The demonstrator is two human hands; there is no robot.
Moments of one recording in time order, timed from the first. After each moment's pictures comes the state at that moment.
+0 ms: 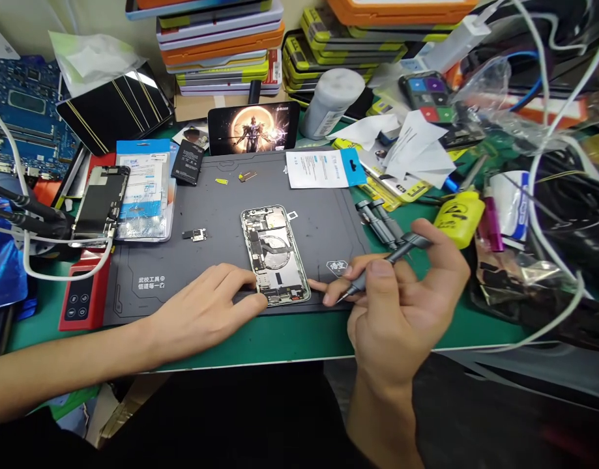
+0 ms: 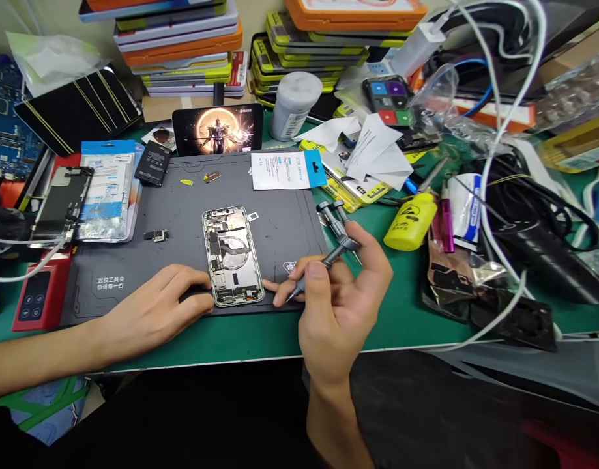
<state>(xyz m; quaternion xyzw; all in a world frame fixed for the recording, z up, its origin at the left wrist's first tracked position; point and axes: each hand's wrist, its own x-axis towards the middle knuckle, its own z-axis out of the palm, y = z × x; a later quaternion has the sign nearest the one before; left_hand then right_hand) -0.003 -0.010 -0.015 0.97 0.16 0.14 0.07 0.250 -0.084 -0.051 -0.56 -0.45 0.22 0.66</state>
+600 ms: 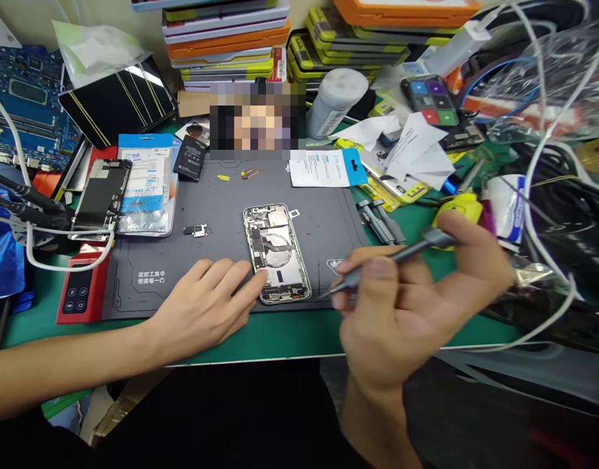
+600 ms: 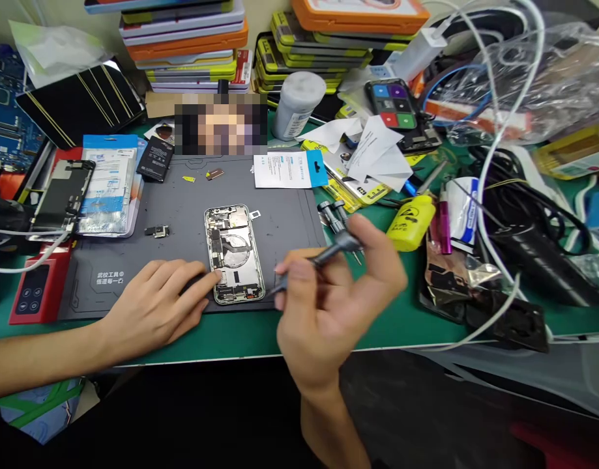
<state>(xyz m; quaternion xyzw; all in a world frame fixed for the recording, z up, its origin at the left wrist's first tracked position) 0.003 -0.021 -0.014 0.97 0.22 0.12 -0.05 0.221 -0.074 -0.022 -0.57 -0.47 0.12 0.66</state>
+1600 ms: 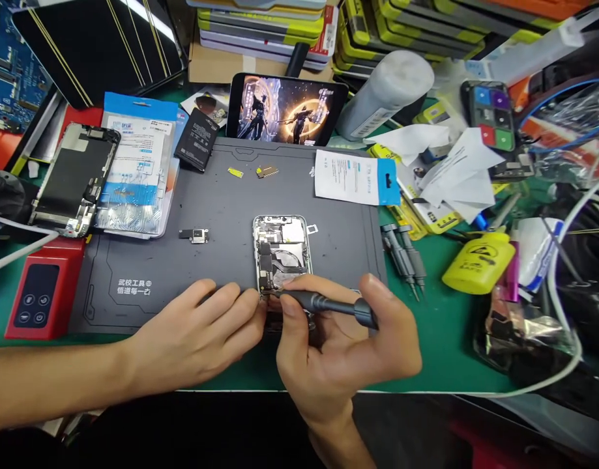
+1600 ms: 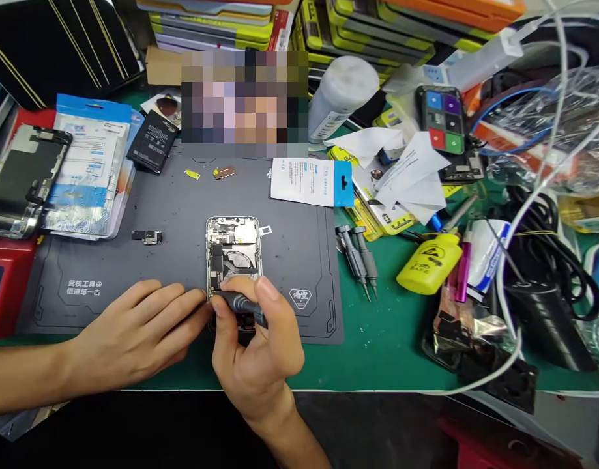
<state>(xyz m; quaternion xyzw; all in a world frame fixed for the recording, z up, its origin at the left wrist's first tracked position) -0.003 -0.026 -0.022 0.97 0.18 0.14 -0.04 0.195 -0.064 -0.044 -0.53 -0.66 0.01 0.54</state>
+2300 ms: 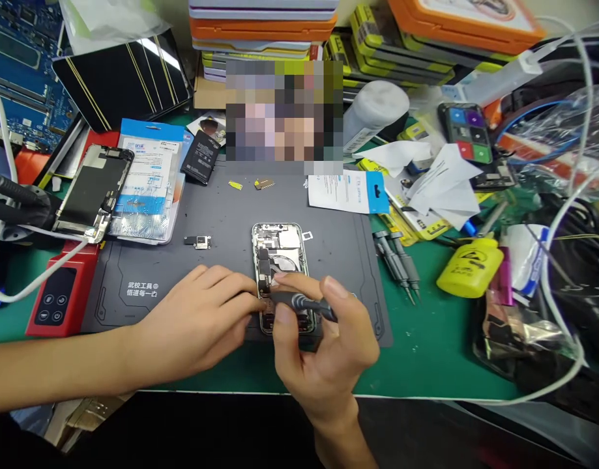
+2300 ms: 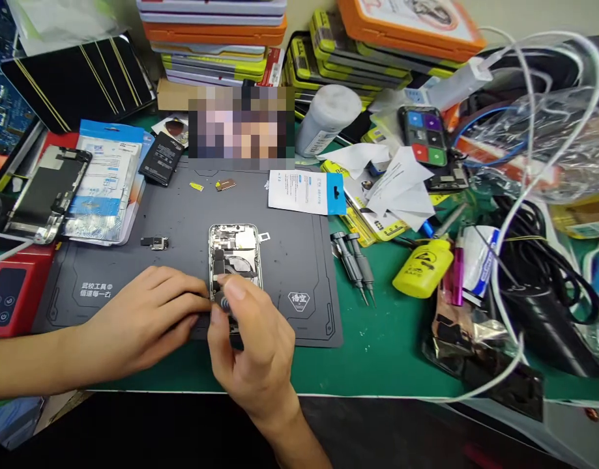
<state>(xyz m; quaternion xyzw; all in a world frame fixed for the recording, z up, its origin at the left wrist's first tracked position) 0.002 -0.007 -0.010 0.93 0.25 0.17 0.21 0.203 -0.069 -0.049 -0.48 -0.70 0.02 0.52</state>
